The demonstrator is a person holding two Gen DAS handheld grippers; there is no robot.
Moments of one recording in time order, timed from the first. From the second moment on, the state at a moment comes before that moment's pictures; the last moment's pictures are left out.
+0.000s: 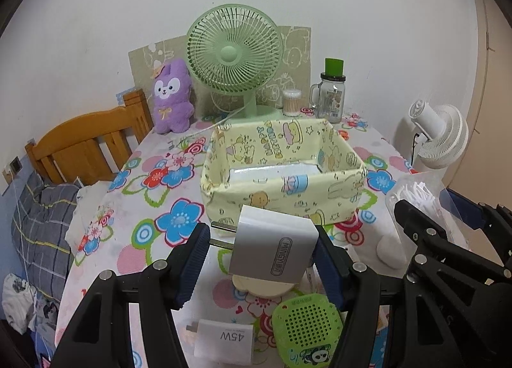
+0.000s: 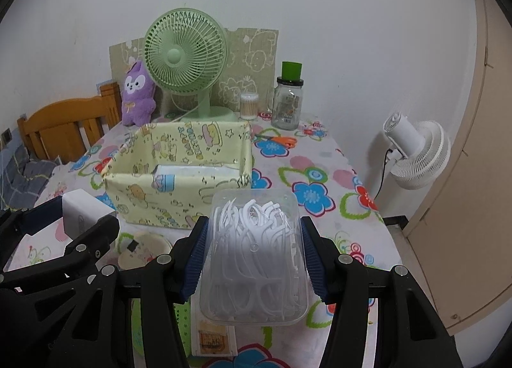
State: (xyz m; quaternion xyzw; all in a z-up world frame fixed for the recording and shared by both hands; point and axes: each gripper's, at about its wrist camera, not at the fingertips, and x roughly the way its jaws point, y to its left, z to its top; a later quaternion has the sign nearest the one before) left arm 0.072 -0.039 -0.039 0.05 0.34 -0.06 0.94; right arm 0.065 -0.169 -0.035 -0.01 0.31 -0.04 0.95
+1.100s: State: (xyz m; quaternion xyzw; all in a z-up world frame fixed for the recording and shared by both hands) left arm 0.163 -0.023 -0.014 0.04 0.34 -0.04 0.94; right arm 0.160 -0.158 -0.009 0.01 0.31 0.00 0.95
